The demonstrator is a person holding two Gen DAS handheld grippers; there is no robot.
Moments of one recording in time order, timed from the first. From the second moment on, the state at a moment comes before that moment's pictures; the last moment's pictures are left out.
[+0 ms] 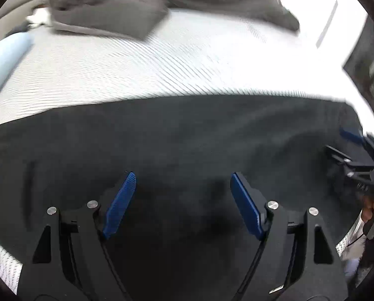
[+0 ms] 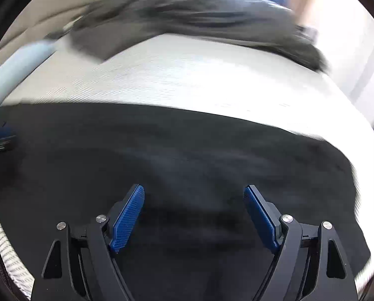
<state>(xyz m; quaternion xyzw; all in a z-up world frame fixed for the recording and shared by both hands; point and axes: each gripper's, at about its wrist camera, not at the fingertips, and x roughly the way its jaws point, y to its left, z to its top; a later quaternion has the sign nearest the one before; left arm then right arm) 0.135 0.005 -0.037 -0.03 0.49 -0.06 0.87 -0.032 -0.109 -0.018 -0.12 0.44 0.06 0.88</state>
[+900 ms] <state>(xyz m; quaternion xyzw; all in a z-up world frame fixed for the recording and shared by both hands) 0.189 0.011 -0.039 -0.05 0.48 -0.03 0.88 -0.080 -0.088 -0.005 -0.10 0.42 -0.04 0.90</state>
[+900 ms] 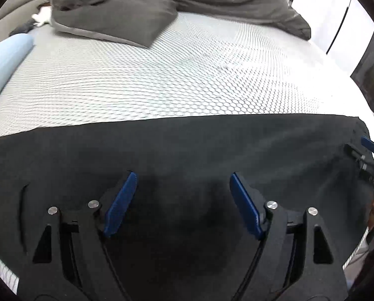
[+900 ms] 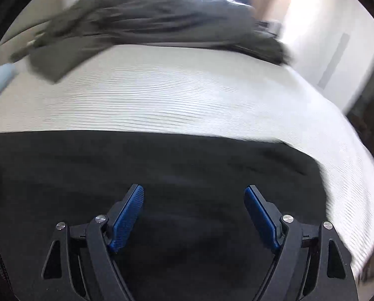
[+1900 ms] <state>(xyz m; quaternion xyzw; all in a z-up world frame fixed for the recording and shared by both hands) 0.199 0.016 -0.060 0.00 0.49 -0.02 0.87 -0.040 -0.011 -0.022 -0.17 0.46 0.01 0.87</state>
